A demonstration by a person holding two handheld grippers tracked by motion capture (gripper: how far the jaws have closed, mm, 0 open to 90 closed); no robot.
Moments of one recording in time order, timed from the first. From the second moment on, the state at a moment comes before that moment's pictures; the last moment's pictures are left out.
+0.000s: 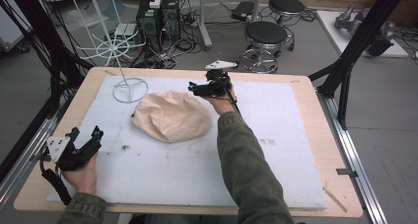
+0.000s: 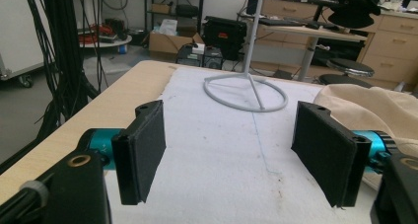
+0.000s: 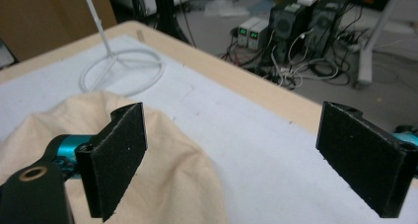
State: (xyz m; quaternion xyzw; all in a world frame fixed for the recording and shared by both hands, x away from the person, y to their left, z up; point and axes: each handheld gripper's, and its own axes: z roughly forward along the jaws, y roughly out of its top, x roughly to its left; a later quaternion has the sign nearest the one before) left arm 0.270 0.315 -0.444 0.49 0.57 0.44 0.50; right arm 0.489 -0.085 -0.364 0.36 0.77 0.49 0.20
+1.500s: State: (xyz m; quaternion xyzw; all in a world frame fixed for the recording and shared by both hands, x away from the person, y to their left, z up) left arm 0.272 0.314 -0.444 0.49 0.56 0.44 0.50; right arm 0.506 -0.054 -0.436 0.39 0.86 0.32 0.11
